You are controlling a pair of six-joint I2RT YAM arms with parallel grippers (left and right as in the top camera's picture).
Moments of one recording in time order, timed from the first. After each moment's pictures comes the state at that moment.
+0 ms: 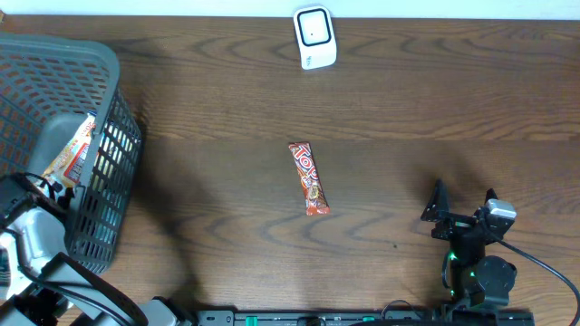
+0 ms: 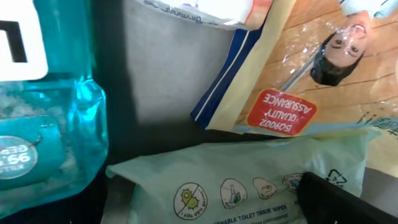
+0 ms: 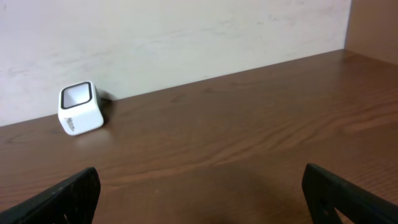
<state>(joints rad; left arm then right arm) 0.82 1.50 0.83 -0.66 0.10 -0.63 -0.10 0.01 0.01 -0.07 0.02 0.21</state>
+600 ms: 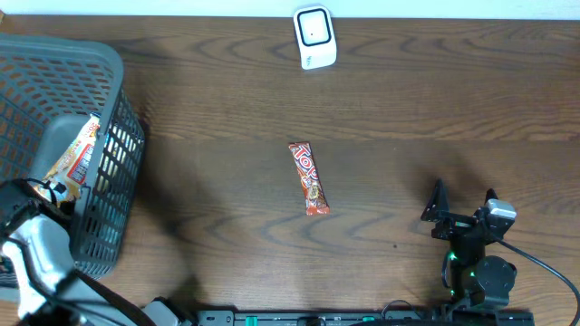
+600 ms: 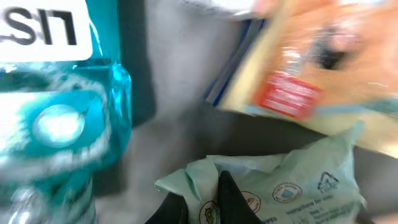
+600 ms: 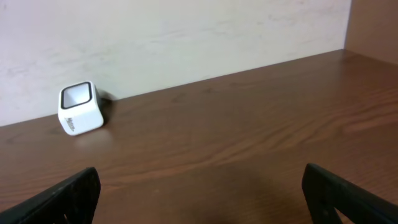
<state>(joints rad) 0.82 1.39 0.82 -0.73 0.12 -0.62 -0.10 0.01 0.01 -0.07 0.02 0.21</state>
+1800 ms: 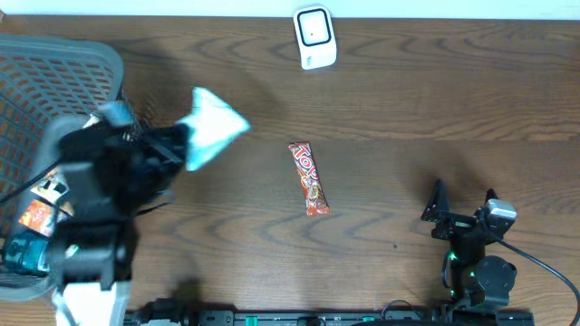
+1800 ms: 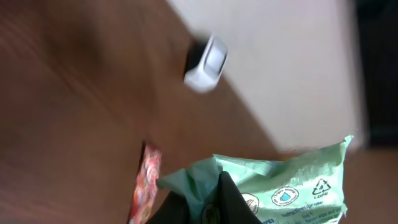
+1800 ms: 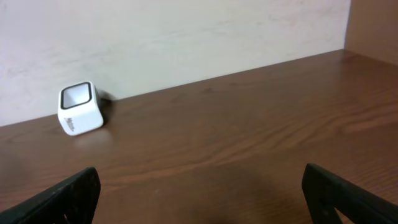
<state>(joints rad) -0.04 0.94 1.04 -0.67 0.36 -0.91 -0.10 0.01 0.01 -0.07 0.02 0.21</state>
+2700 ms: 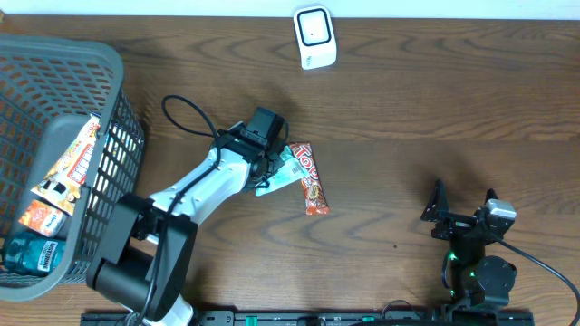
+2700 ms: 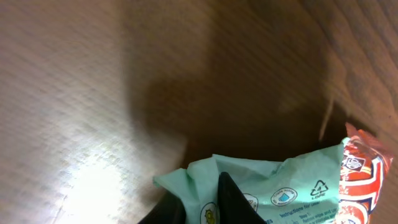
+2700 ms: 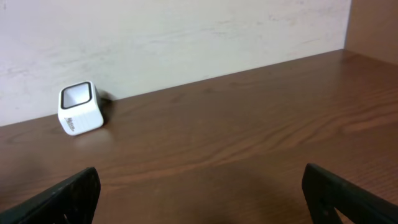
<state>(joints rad) -0.47 1.77 1.04 -0.53 -0.04 -1.06 -0.10 0.01 0.01 -0.07 0.02 0.21</state>
